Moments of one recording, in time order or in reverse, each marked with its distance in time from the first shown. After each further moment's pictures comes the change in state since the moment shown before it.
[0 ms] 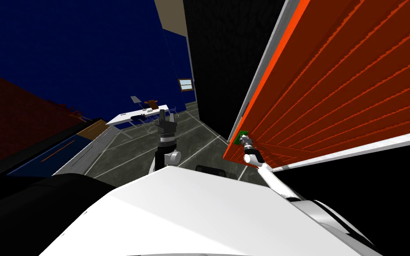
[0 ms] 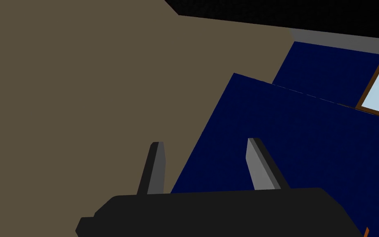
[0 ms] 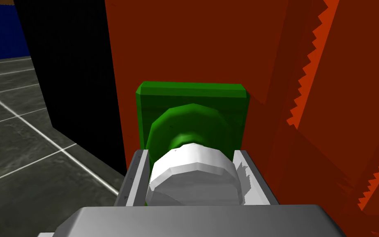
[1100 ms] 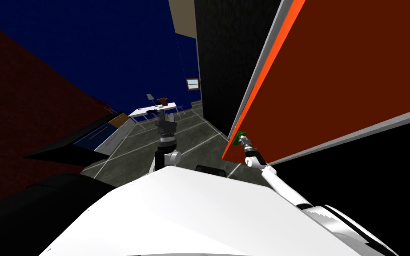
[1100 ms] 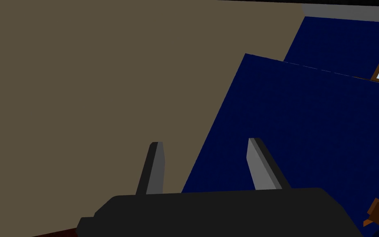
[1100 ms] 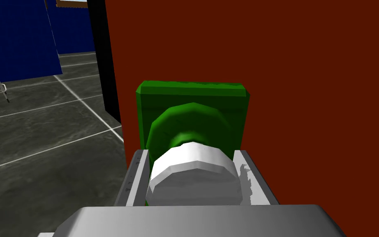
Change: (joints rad) arm 0.035 -0.088 0.118 -0.068 0.010 -0.032 -0.092
